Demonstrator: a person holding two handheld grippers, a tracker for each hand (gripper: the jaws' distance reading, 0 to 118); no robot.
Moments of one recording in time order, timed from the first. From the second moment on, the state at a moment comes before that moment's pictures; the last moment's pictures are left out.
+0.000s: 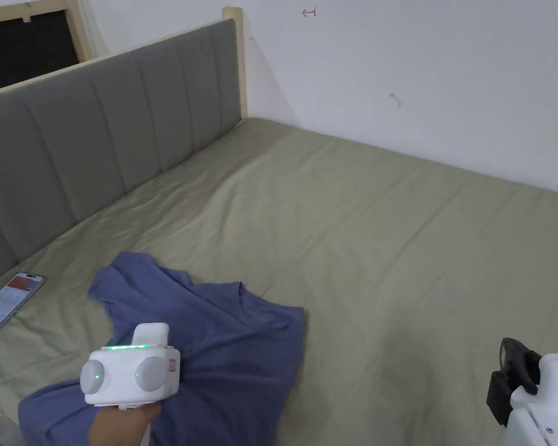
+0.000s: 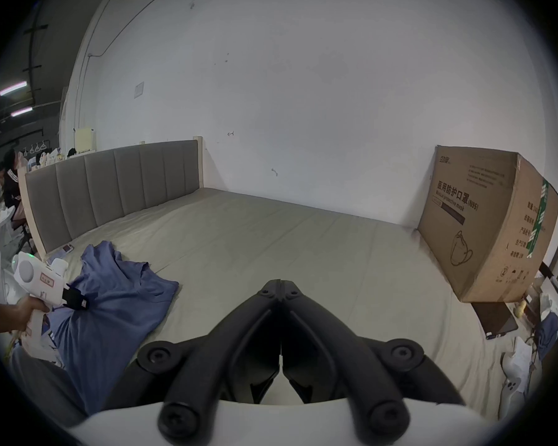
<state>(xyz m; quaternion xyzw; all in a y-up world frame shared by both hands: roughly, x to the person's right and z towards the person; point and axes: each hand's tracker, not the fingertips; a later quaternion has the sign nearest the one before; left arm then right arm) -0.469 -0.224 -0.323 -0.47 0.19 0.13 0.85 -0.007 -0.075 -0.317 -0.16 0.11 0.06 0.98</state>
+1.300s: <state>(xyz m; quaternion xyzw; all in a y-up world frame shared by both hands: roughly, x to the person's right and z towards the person) -0.030 -0.023 -0.344 -0.33 -0.36 0.05 0.87 0.224 -0.021 -0.180 -0.08 -0.11 0.06 0.99</state>
